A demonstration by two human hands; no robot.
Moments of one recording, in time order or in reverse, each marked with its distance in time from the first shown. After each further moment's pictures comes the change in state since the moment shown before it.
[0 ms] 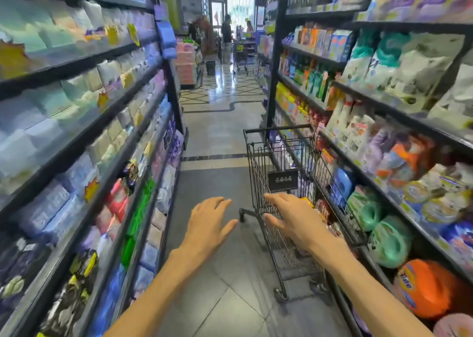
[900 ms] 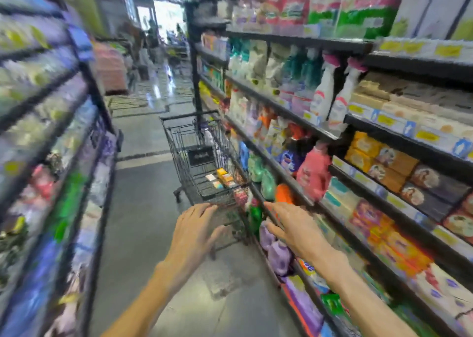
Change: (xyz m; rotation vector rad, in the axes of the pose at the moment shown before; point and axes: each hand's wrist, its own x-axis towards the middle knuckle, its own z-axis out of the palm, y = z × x) left_hand -0.297 0.387 -0.011 -0.110 0.050 0.206; right_hand -0.526 0.069 -0.164 -0.078 0.110 0.246
